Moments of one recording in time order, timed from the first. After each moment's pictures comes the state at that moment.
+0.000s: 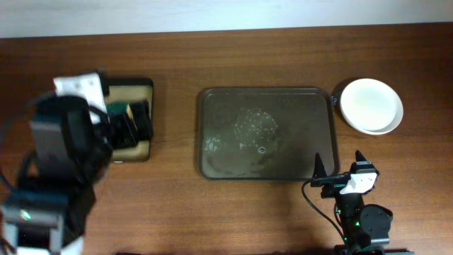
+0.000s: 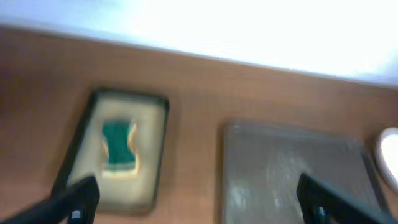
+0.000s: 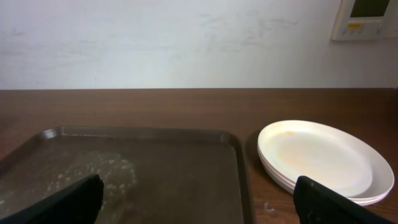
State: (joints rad) left arm -0.14 1.02 1.42 -0.97 -0.05 -0.25; right arm 0.01 0.01 0.01 -0.08 -0.02 0.03
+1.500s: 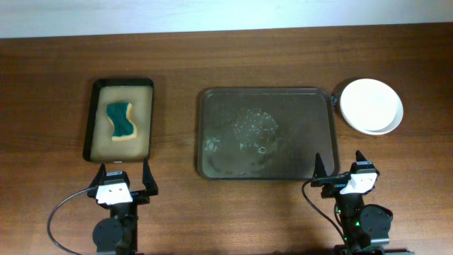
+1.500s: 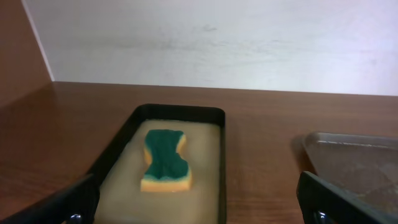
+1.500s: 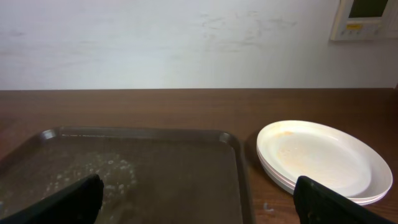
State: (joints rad) left arm 0.01 0.01 0.01 -0.08 -0.10 -0.02; right arm 0.01 0.01 0.01 -0.08 -0.02 0.03
